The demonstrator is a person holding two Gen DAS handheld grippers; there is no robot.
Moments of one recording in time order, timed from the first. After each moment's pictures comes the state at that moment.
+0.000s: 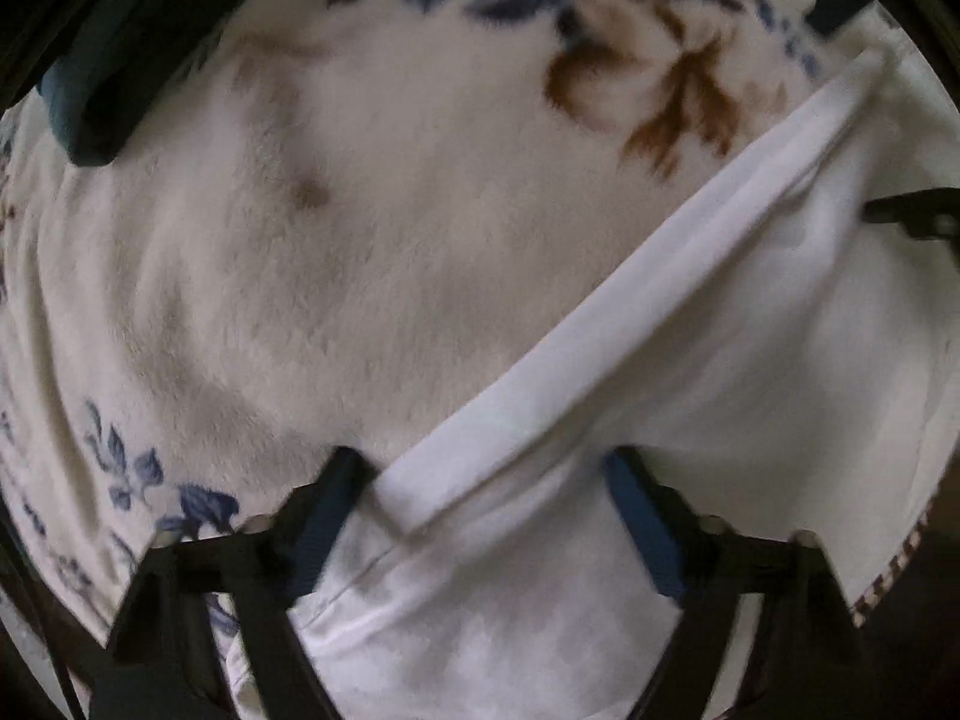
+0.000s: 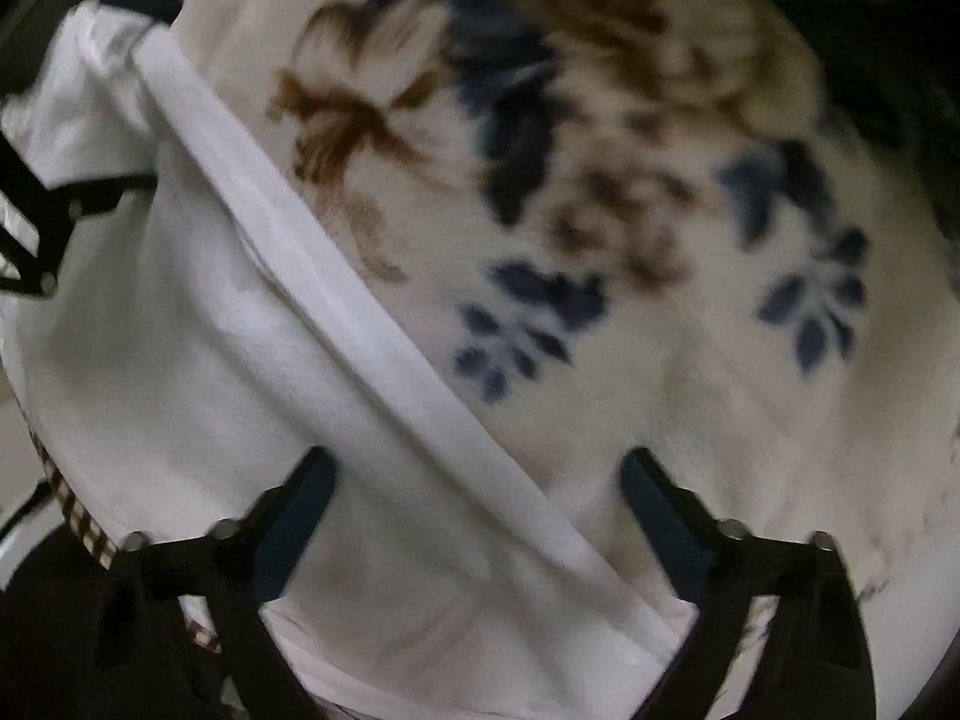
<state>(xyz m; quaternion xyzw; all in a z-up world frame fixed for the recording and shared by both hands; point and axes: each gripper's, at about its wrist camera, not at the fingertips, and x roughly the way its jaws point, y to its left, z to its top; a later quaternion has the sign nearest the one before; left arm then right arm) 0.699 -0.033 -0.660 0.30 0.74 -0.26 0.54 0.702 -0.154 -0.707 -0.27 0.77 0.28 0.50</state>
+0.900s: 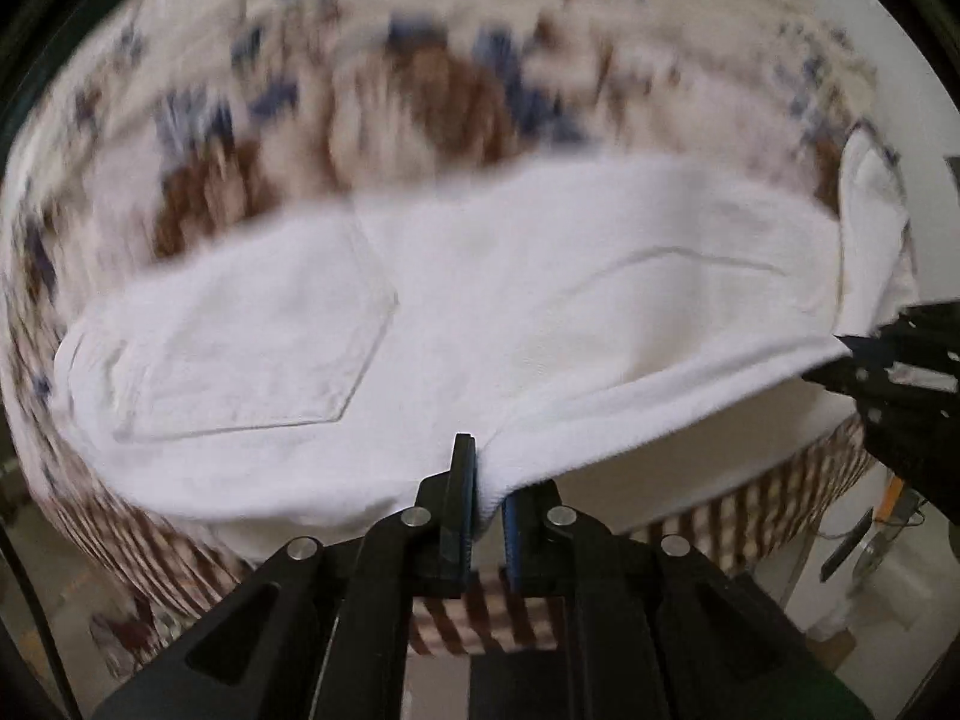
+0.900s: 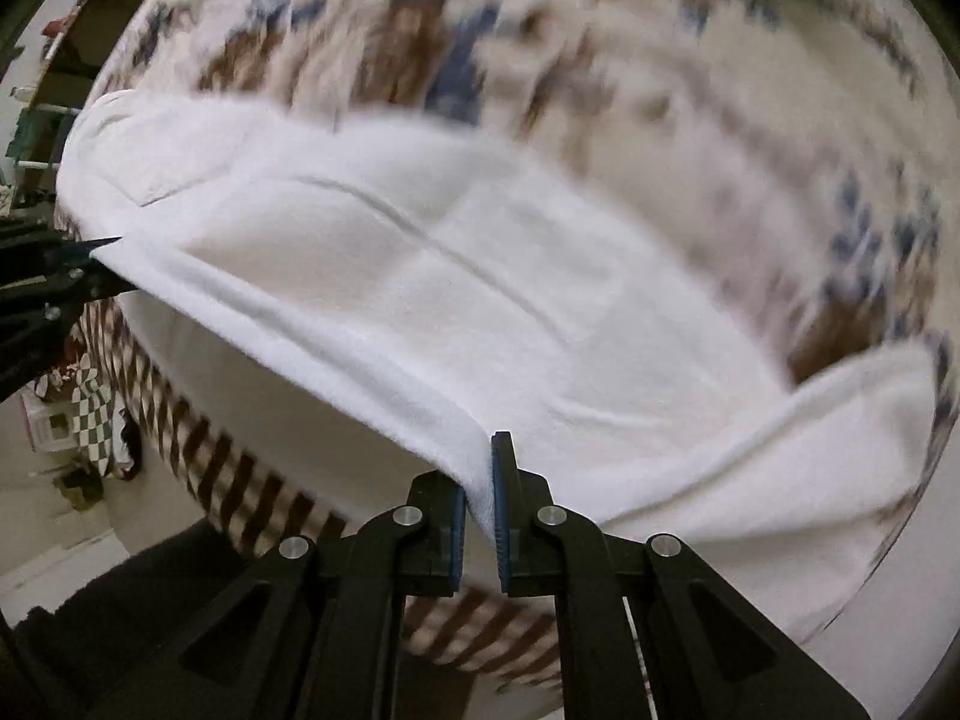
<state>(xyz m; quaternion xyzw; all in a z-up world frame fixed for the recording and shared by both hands) 0.413 0.013 -0.550 0.06 0.77 -0.07 0.64 0.400 -0.174 -0.588 -0.09 0.76 0.21 0.61</state>
